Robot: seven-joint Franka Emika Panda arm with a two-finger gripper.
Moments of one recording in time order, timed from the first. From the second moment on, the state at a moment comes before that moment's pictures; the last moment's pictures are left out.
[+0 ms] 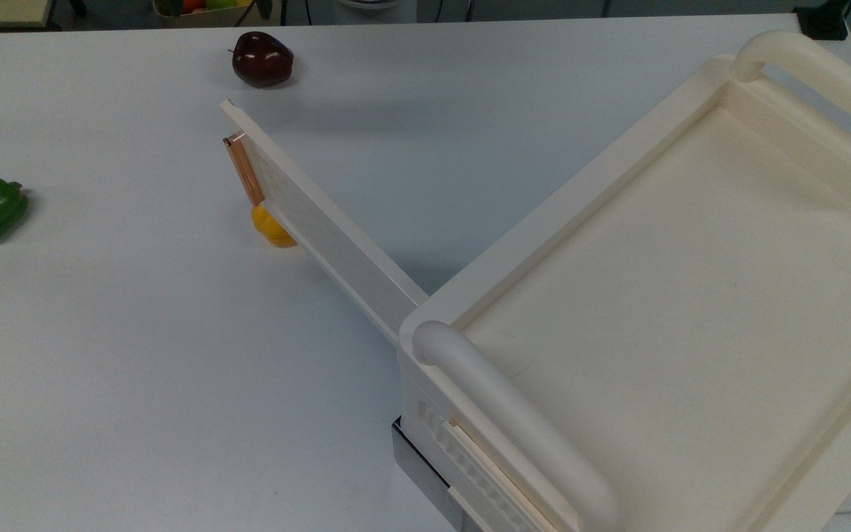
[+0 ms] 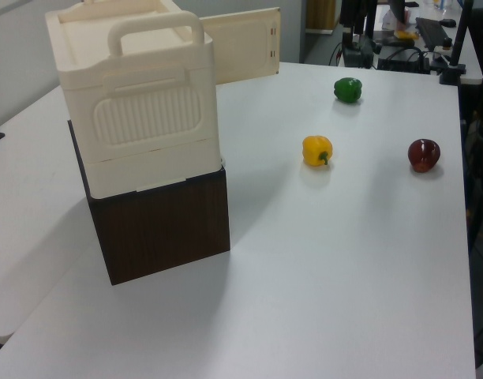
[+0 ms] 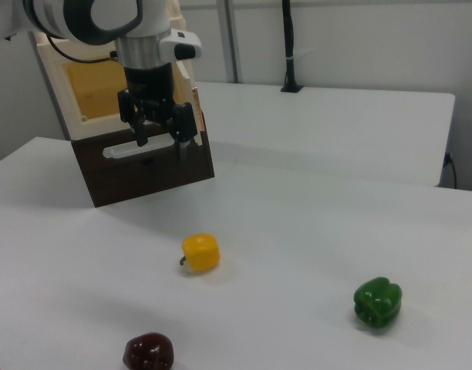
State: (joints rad) arm 0.12 0.12 -0.29 -1.43 0.10 1.52 -0.13
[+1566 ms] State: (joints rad) arm 0.11 0.11 -0.30 -1.43 0.10 1.51 -0.22
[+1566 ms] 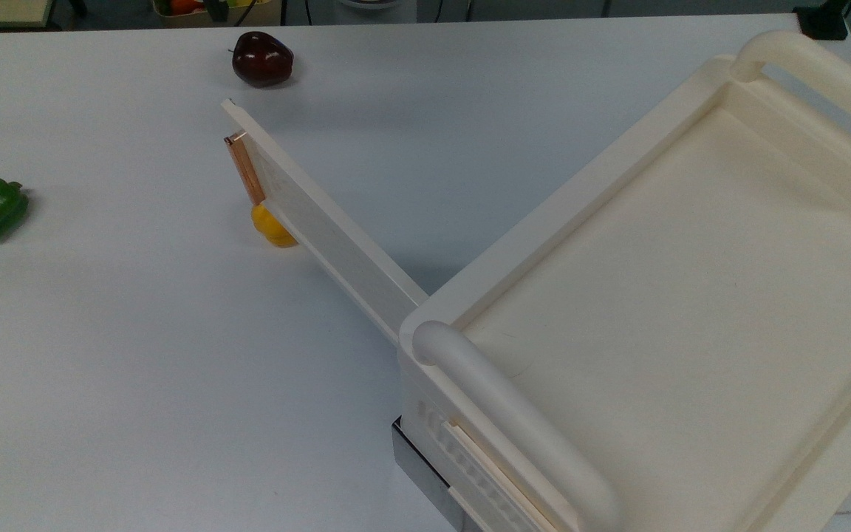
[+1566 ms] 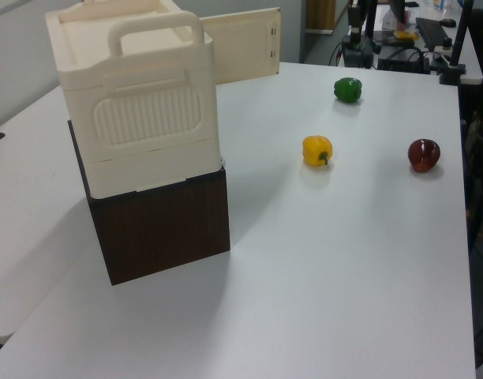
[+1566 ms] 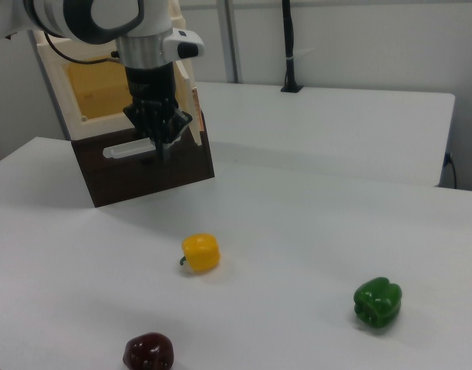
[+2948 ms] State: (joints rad) arm 0.07 0.23 -0.30 -1.43 0.43 2.33 0.34
